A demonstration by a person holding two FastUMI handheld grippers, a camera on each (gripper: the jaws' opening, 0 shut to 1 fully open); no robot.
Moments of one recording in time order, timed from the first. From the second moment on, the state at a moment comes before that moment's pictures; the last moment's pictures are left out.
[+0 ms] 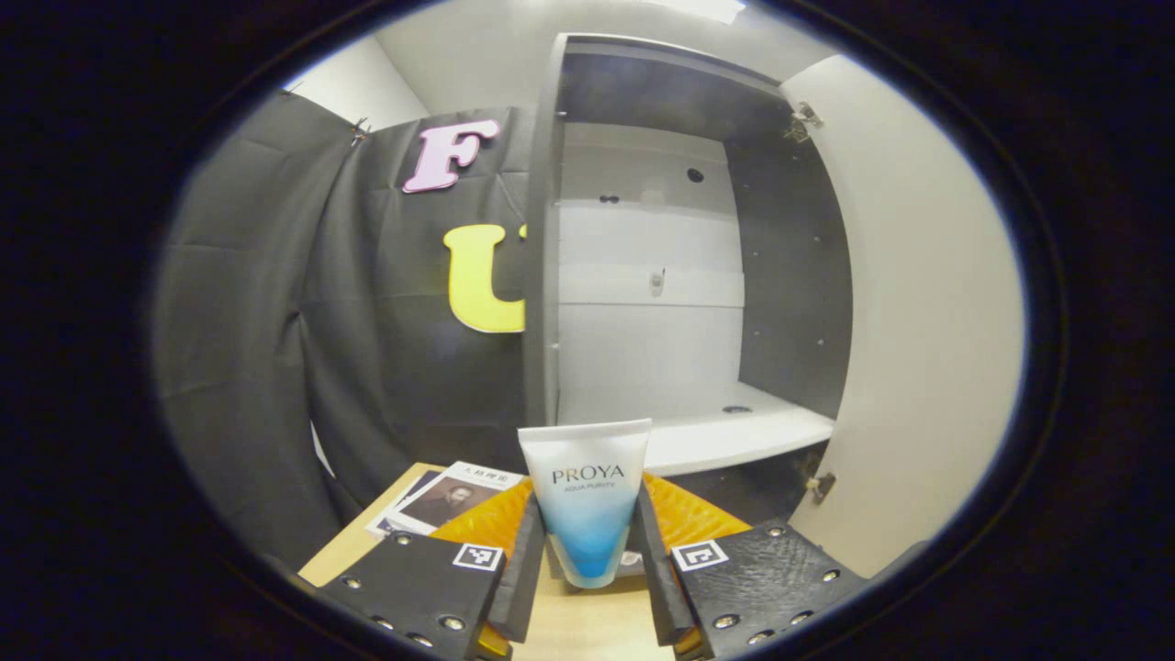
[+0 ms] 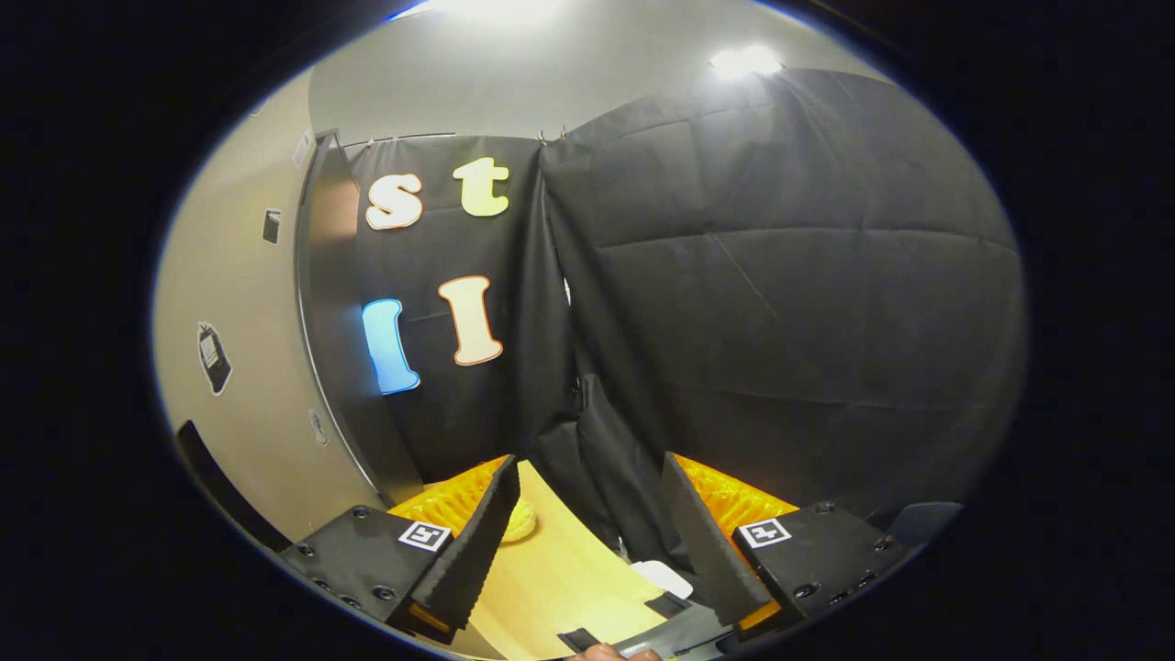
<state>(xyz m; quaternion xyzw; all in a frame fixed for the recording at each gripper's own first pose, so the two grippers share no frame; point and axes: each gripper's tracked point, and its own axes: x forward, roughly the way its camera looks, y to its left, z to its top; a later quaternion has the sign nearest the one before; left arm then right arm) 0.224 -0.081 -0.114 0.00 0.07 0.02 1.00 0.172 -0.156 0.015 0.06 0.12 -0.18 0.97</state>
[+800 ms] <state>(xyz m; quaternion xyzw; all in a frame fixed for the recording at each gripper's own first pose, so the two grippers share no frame) 0.116 -0.025 -0.352 0.01 0.13 0.00 0.99 0.122 -0.134 -0.011 0.01 0.14 -0.18 0.97</state>
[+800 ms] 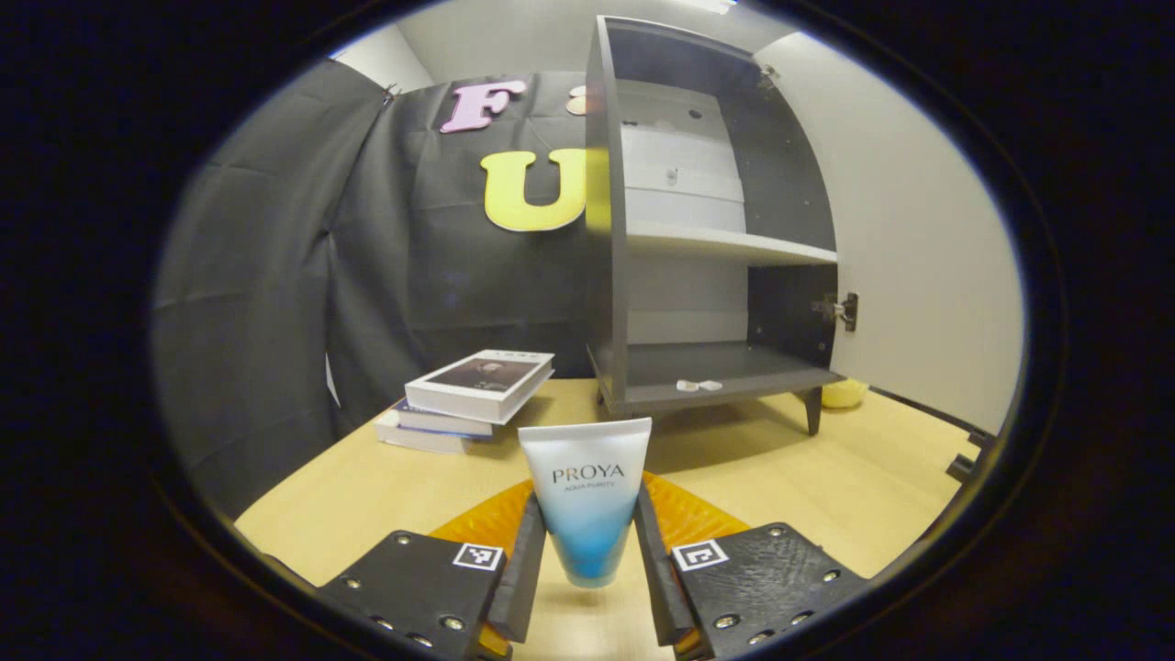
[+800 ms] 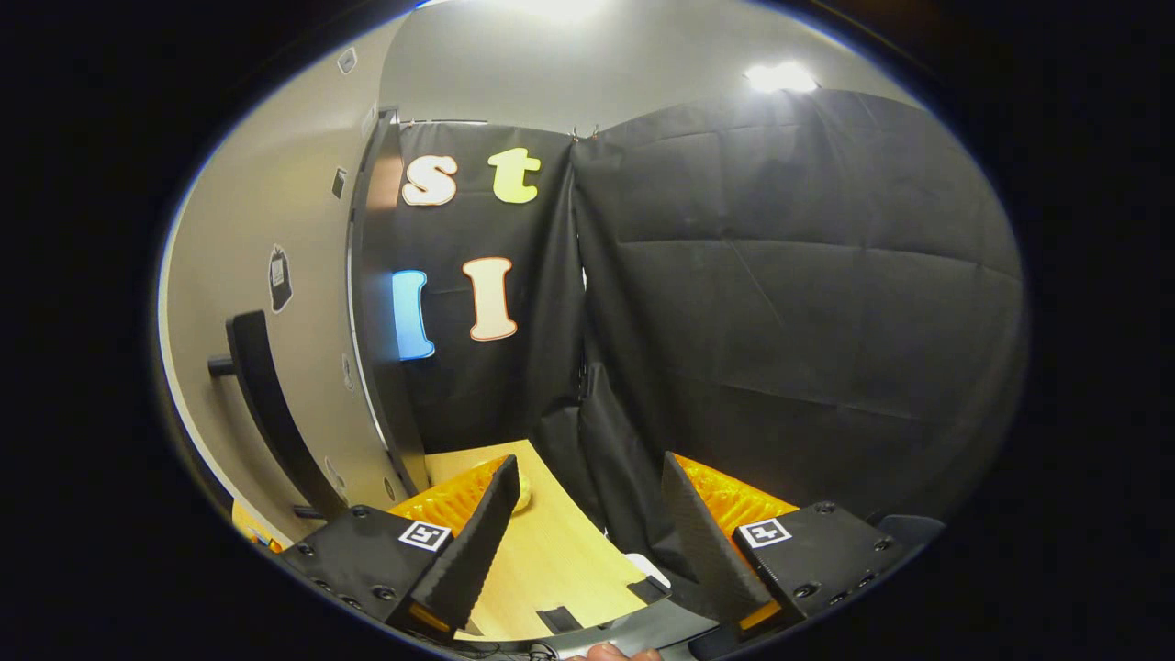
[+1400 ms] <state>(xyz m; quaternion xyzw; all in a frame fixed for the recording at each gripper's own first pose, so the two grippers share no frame) 0.076 -0.033 -0.406 0.02 0.13 0.00 0.99 0.101 -0.159 -0.050 0.08 0.17 -0.20 0.96</state>
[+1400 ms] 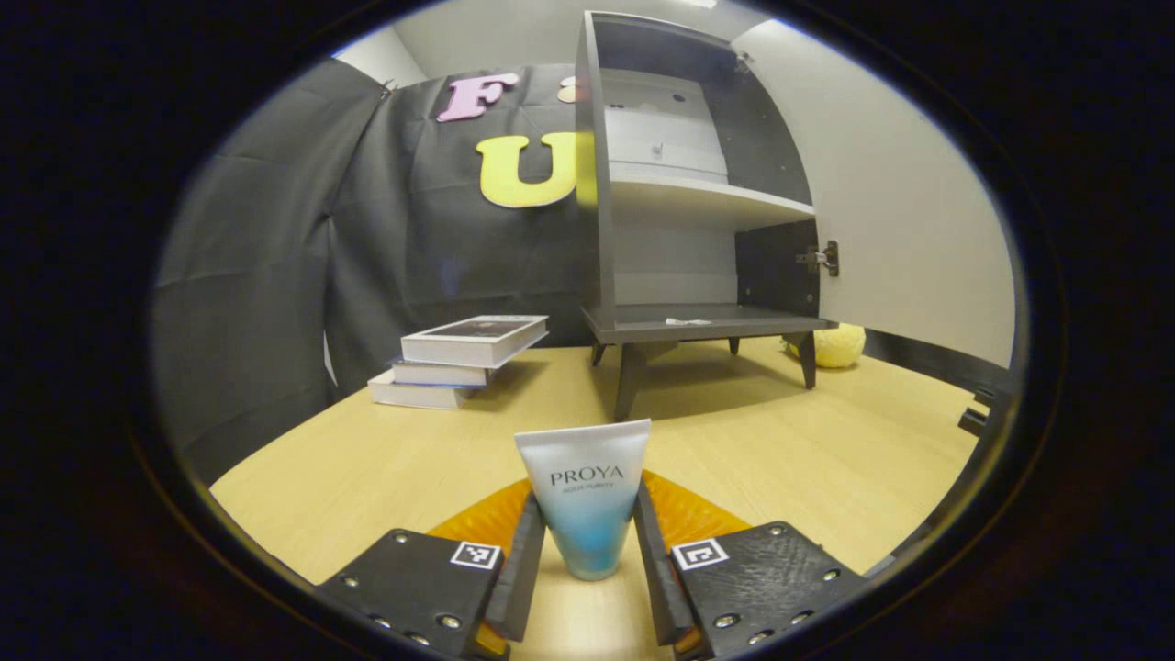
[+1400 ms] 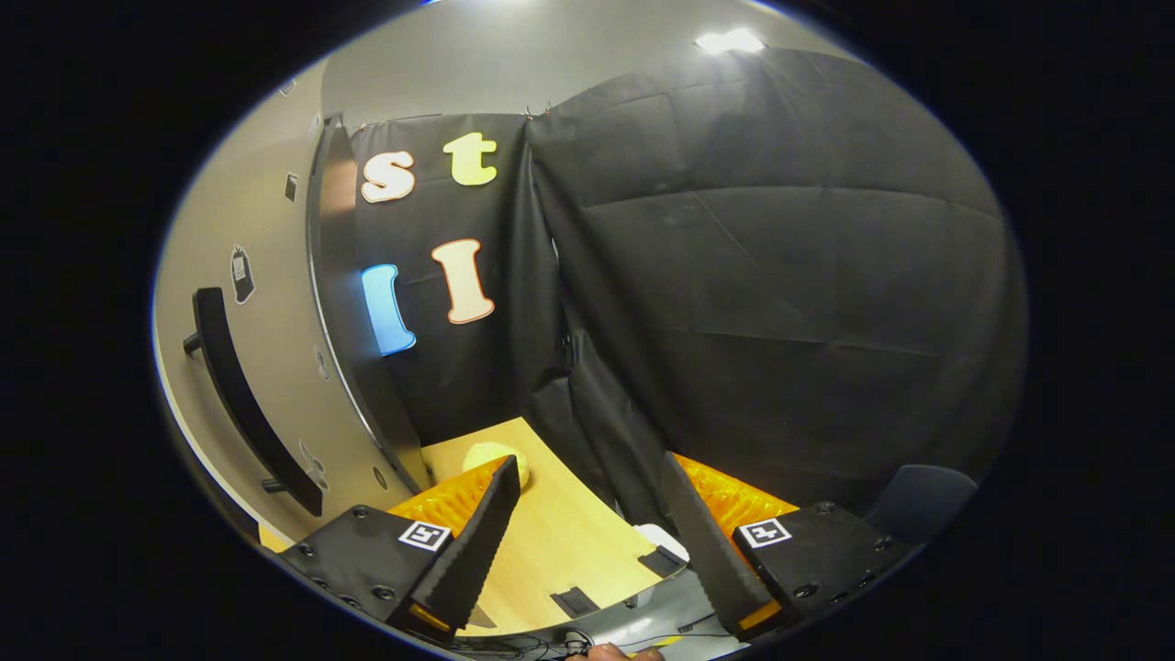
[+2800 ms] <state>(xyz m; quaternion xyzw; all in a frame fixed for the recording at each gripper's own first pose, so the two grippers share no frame) 0.030 -0.063 -0.102 -0.03 0.03 0.02 1.00 0.102 -0.189 -0.081 0.12 0.16 -0.18 0.96</state>
